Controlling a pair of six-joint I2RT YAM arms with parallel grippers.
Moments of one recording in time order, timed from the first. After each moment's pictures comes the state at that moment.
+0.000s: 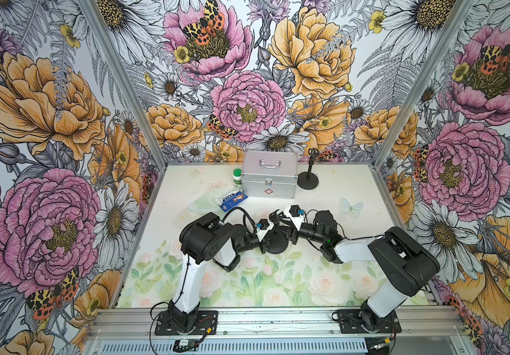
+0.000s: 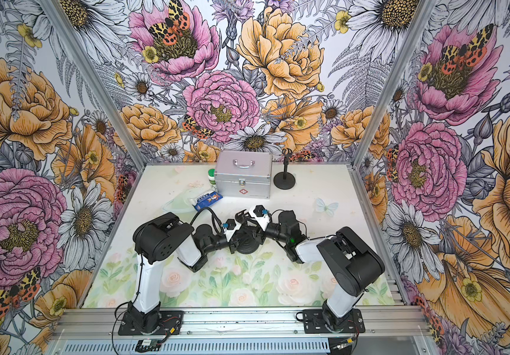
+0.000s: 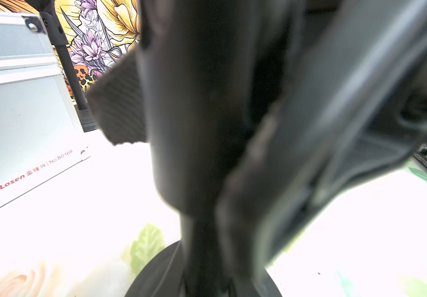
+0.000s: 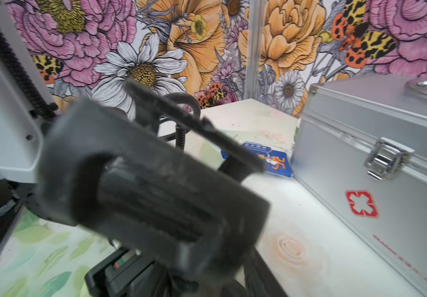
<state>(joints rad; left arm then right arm) -0.61 2.12 0.55 1.43 0.60 0.02 0.52 1.66 0.59 0.86 -0.71 -0.08</state>
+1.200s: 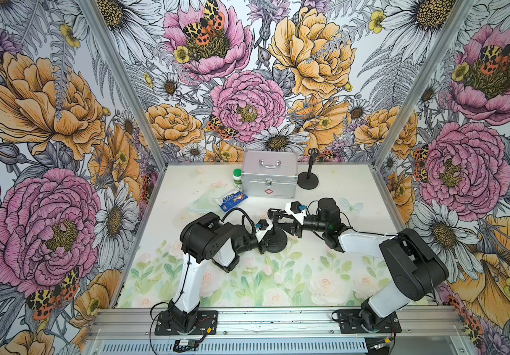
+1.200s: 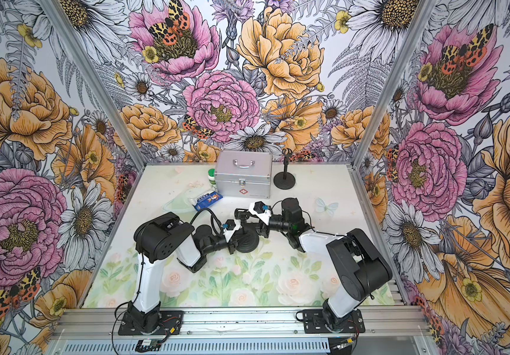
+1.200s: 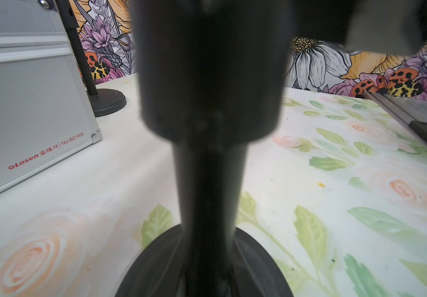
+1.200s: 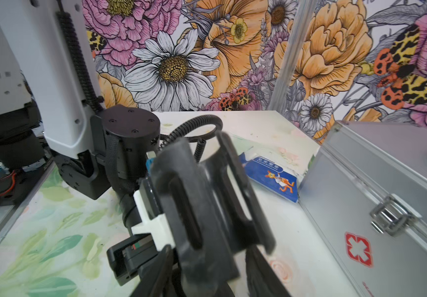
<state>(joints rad) -0.60 2.14 0.54 1.41 0.57 0.04 0.46 1.62 0.72 0.62 -0.90 -0.30</state>
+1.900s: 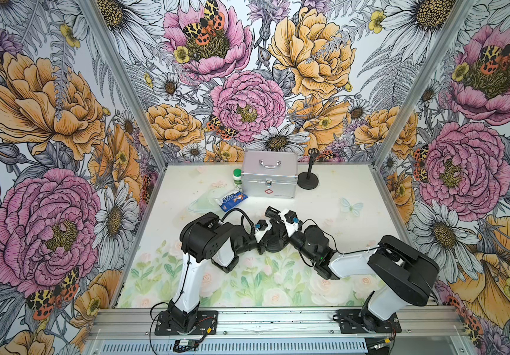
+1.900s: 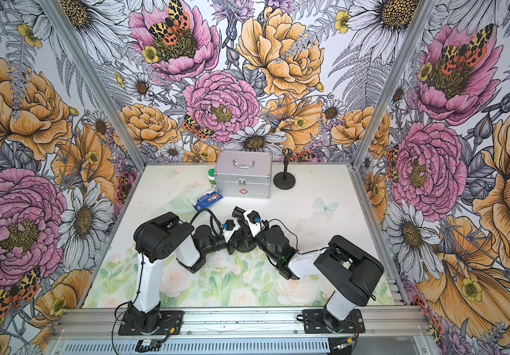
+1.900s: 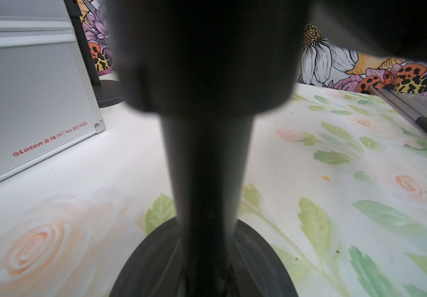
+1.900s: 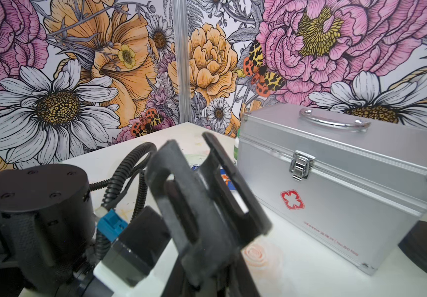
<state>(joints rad) -0.59 2.14 0.53 1.40 0.56 0.05 0.80 1.63 0.48 1.10 0.05 0.01</state>
